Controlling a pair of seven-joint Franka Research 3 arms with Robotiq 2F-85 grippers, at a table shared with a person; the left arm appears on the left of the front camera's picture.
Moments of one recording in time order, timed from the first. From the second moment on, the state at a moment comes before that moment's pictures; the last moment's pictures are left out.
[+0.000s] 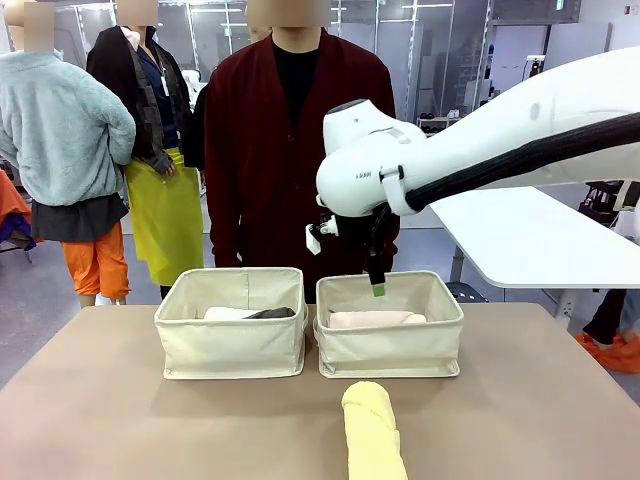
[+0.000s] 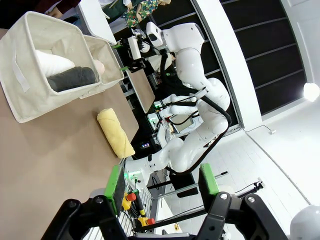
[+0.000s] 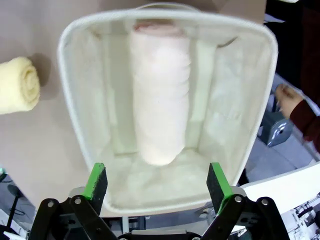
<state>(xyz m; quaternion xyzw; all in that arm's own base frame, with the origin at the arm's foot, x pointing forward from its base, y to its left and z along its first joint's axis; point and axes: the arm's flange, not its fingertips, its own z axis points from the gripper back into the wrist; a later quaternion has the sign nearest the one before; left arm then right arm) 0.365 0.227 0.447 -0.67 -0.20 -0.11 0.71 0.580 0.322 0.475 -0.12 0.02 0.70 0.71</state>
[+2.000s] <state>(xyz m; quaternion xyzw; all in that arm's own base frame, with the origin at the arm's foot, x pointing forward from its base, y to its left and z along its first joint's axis) 0.365 0.226 0.447 -0.67 -0.20 -0.11 0.71 0.327 -0.240 0.393 0.63 -0.13 0.10 0.76</state>
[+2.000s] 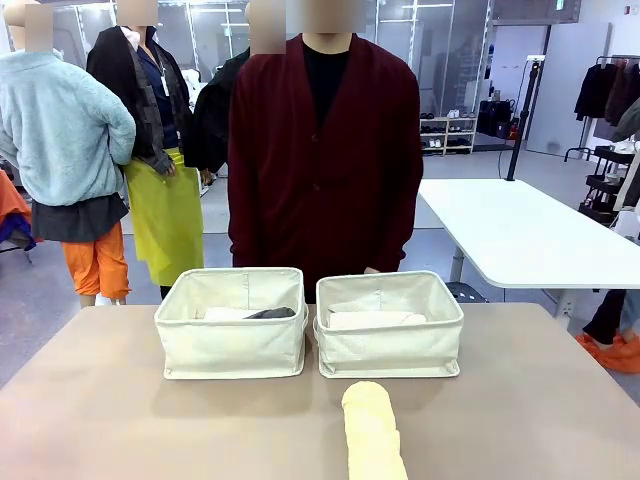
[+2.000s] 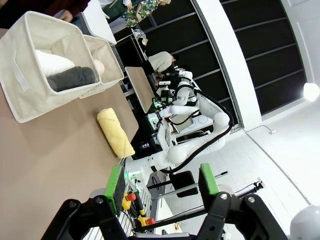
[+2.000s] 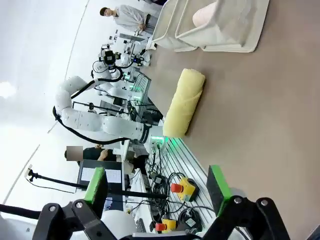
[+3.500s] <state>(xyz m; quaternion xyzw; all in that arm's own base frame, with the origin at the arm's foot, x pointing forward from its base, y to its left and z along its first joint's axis) 0.365 0.226 0.447 -0.67 -0.20 -0.11 0.71 0.340 -0.215 0.398 0.61 -0.13 0.12 0.78</state>
